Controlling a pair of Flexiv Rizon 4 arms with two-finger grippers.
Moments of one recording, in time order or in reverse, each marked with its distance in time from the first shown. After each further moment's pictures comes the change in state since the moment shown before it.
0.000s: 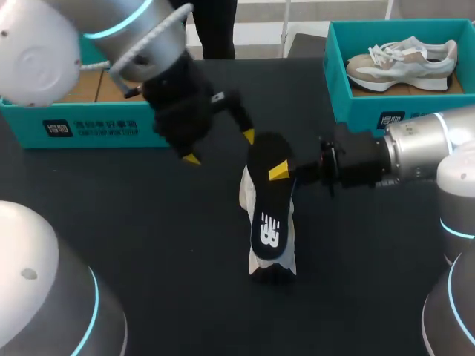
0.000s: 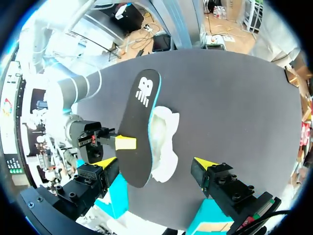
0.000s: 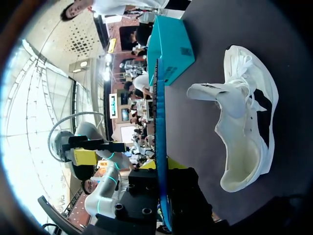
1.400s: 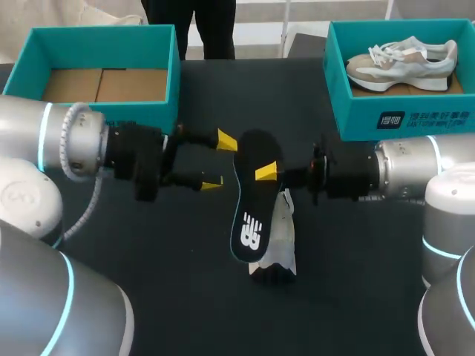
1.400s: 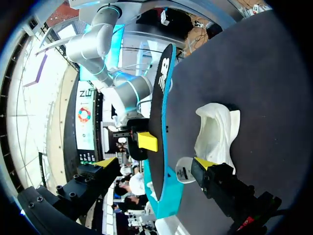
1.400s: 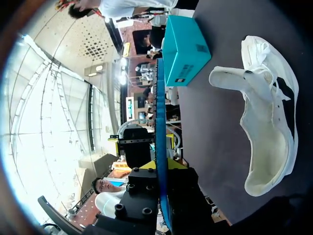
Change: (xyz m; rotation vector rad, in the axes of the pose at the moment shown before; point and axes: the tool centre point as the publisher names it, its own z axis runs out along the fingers) left arm 0.004 0.001 0.039 0.039 -0.832 0.031; right arm 0.021 -0.014 0.023 -0.038 0.166 -0.007
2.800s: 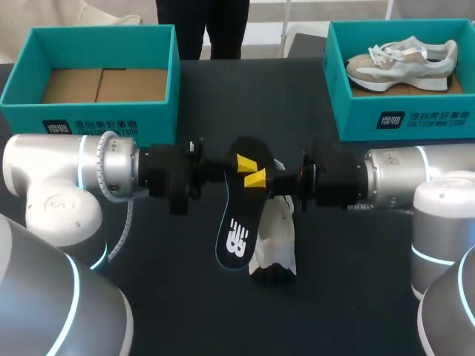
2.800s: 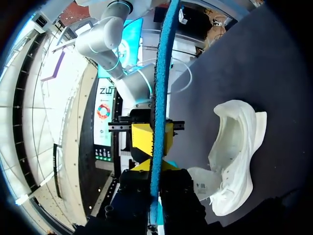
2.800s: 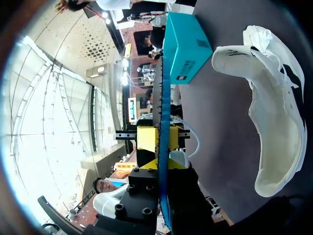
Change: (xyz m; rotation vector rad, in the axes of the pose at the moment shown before) left arm 0.009 0.005 0.047 0.012 -0.177 -0.064; right arm -0.001 -0.010 0.017 -0.004 0.020 0.007
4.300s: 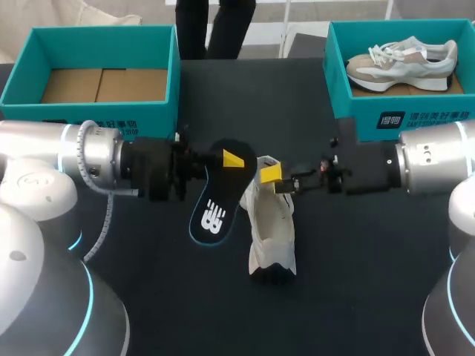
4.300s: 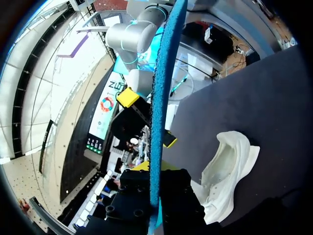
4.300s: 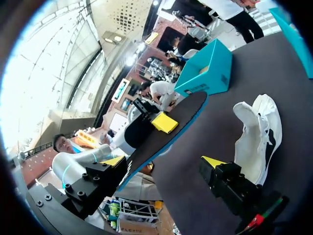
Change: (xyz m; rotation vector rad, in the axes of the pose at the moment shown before) left arm -0.013 -0.009 -0.025 0.063 0.006 -0.275; right arm 0.021 -0.021 -0.040 -0.018 -0.232 -0.530
